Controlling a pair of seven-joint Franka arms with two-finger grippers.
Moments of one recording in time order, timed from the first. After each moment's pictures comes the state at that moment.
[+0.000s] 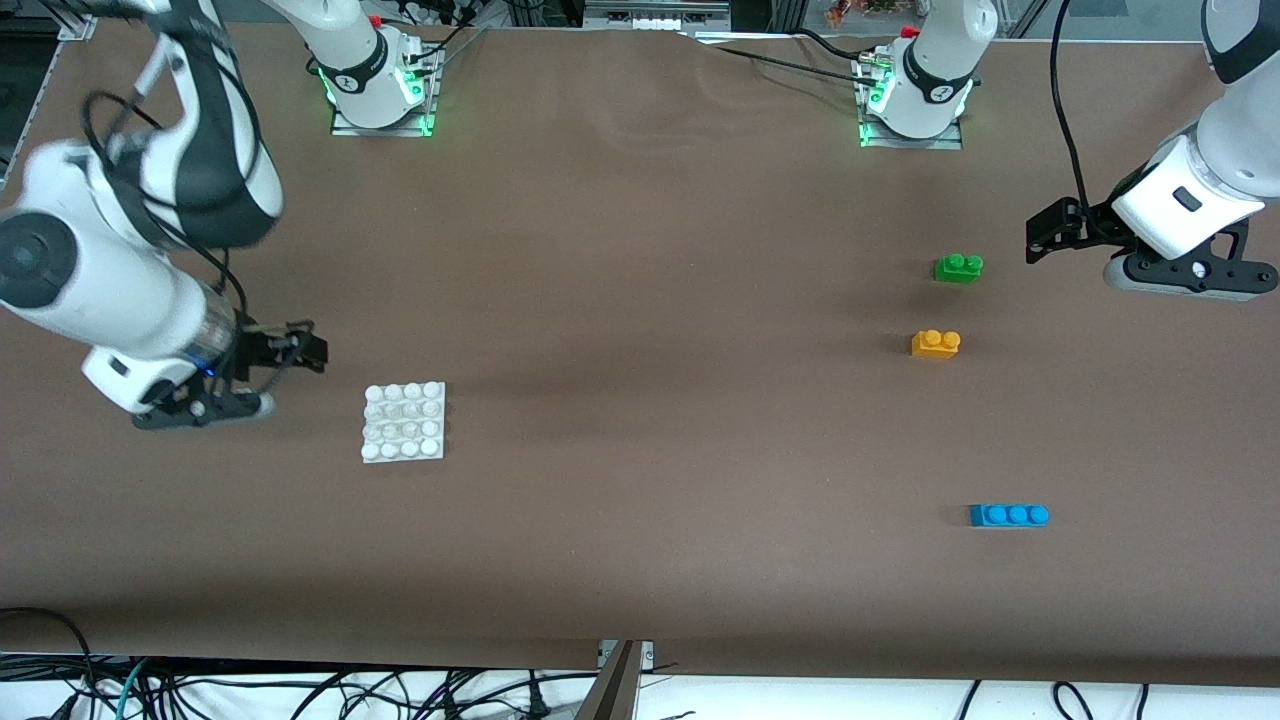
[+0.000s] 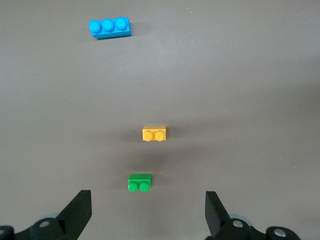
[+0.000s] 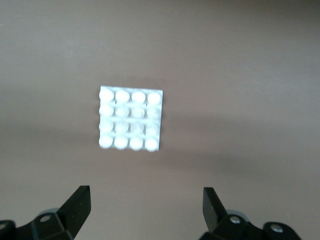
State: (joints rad) left arm 0.04 0.01 -0.12 -1.68 0.00 1.60 0.01; right arm 0.19 0.39 -0.05 -1.56 0.00 1.90 0.00
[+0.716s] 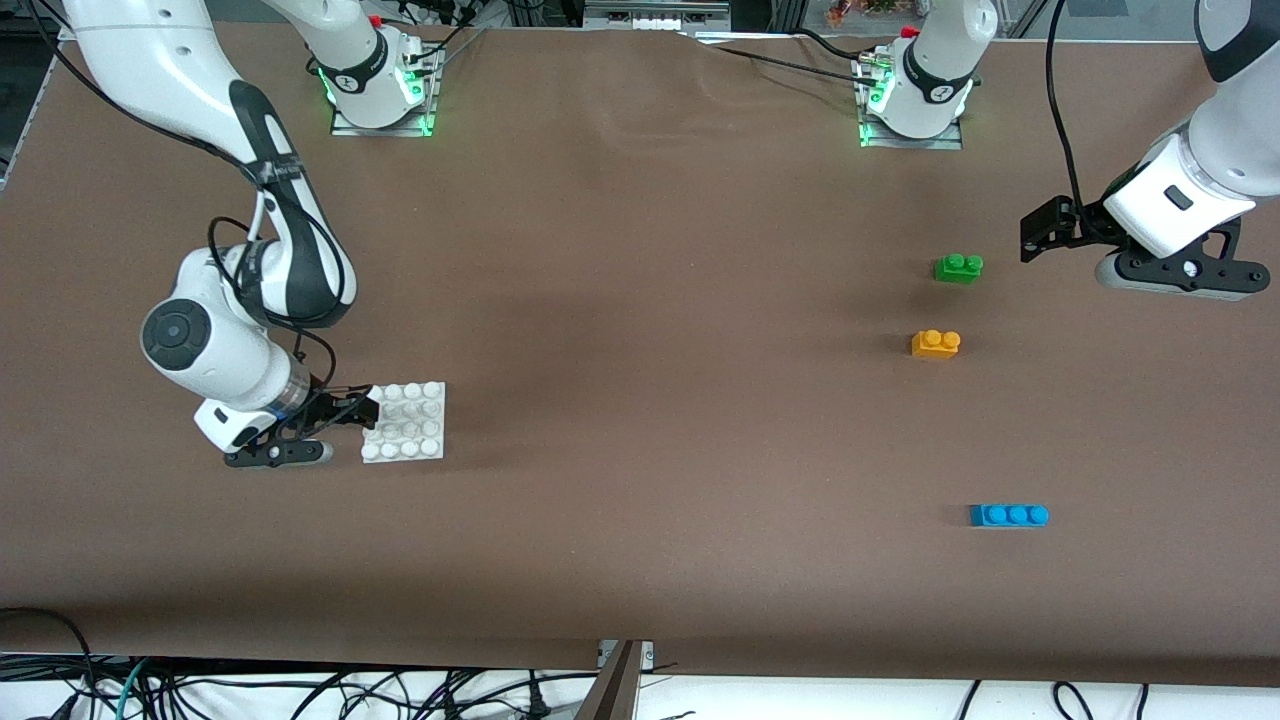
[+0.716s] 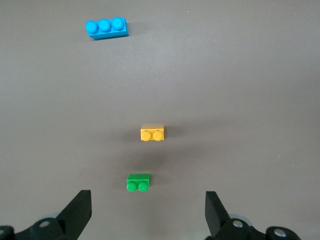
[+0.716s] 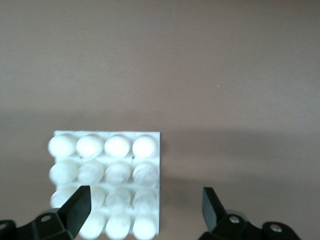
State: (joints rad) left arm 0.04 0.01 -0.13 -1.67 0.00 1.59 0.01; right arm 0.17 0.57 -0.06 -1.78 0.06 2.42 0.00
